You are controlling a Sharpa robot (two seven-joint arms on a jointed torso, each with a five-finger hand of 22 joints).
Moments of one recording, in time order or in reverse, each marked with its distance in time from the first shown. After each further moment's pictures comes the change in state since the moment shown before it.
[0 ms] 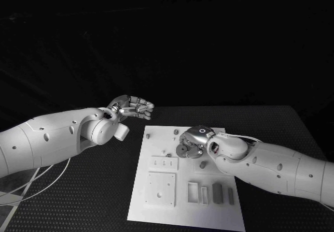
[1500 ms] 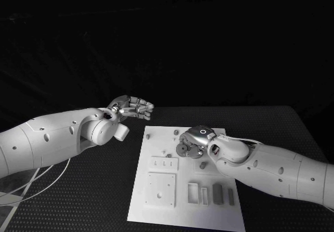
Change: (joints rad) left arm 0.000 0.000 0.000 -0.003 0.000 0.001 -0.001; left_hand 0.000 0.000 0.000 0.000 0.000 0.000 0.000 0.000 0.001 0.000 0.000 0.000 0.001 0.000 0.000 -0.004 0.002 0.000 0.000 0.000 0.000 0.001; right arm -0.001 -0.009 -0.009 0.021 -0.041 -0.071 -0.031; right_hand 0.000 0.073 -0.030 -0.003 -0.006 0.016 -0.006 0.010 -0.001 0.011 -0.025 0.000 0.005 0.004 -0.018 0.000 0.012 0.000 -0.002 -0.001 0.000 0.000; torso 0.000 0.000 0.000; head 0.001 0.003
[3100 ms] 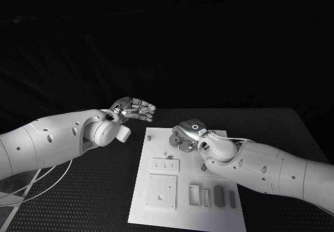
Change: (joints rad) left arm 0.000 0.009 0.000 -0.006 0.000 0.000 0.000; left_hand 0.000 0.000 0.000 0.000 0.000 0.000 0.000 0.000 0.001 0.000 0.000 0.000 0.001 0.000 0.000 -0.004 0.002 -0.010 0.000 0.000 0.000 0.001; right arm 0.011 0.112 -0.001 -0.089 -0.081 -0.113 -0.080; right_hand 0.014 -0.015 -0.006 -0.002 0.004 0.007 -0.006 0.017 0.002 0.004 -0.003 0.000 0.000 -0.001 -0.007 0.004 0.002 0.000 0.000 0.000 0.000 0.000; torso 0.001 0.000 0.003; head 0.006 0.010
